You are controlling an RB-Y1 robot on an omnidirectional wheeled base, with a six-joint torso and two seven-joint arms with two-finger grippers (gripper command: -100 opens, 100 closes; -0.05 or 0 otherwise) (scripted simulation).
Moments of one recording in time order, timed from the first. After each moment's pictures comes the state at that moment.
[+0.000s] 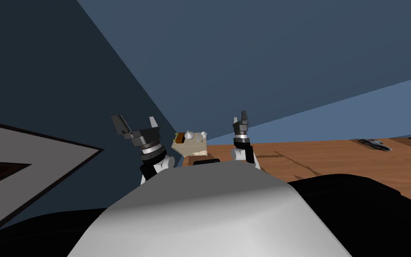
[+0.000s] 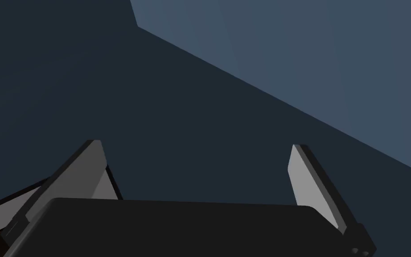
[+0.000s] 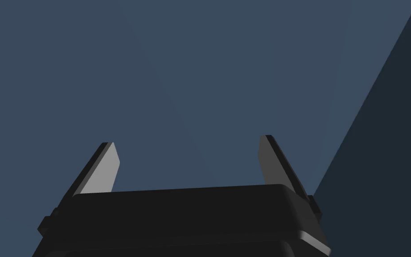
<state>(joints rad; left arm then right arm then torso) 0.48 0.03 -0.02 -2.38 0.08 -0.60 0.01 0.45 -0.02 0.04 -2.25 -0.11 -0.35 0.15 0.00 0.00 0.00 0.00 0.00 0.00</state>
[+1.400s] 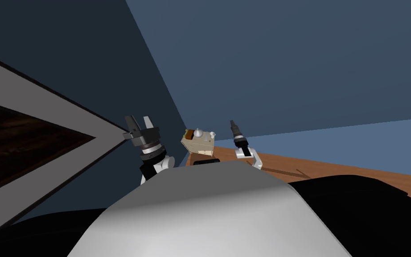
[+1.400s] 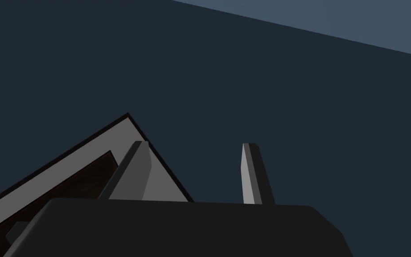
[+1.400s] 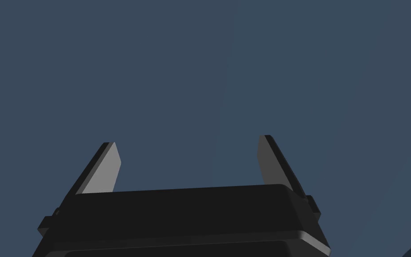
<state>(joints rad) 0.48 0.03 -0.02 -2.38 0.08 -0.60 0.01 0.38 -0.17 -0.05 -2.02 0.22 -0.15 0.19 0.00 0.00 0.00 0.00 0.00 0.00</state>
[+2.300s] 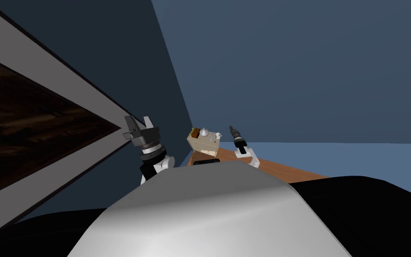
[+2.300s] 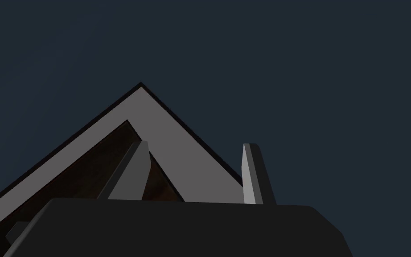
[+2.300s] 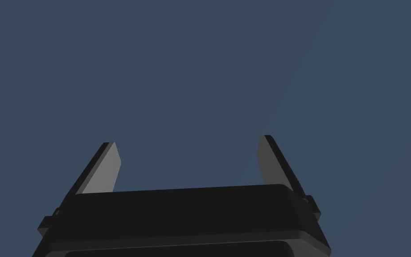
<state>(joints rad) 0.48 0.03 -0.02 -2.38 0.08 -0.60 0.01 0.33 -0.18 -0.09 -1.85 0.47 0.00 0.20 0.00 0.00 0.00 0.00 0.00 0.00</state>
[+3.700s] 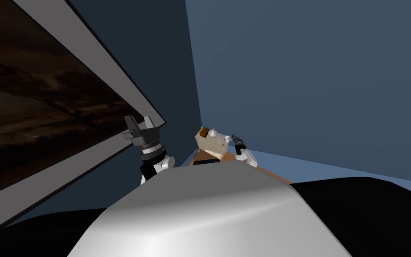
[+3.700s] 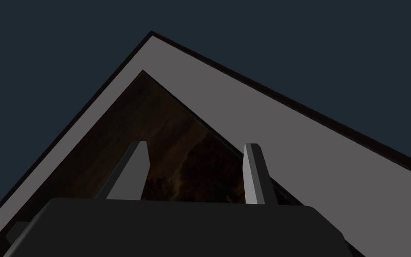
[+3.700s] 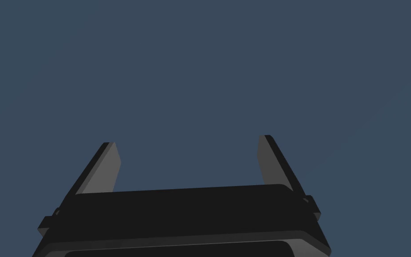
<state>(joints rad) 0.48 0.03 -0.02 -2.38 0.08 -0.60 0.01 0.29 -0.18 -0.12 -1.58 0.83 0.20 0.14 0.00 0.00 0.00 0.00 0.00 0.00</state>
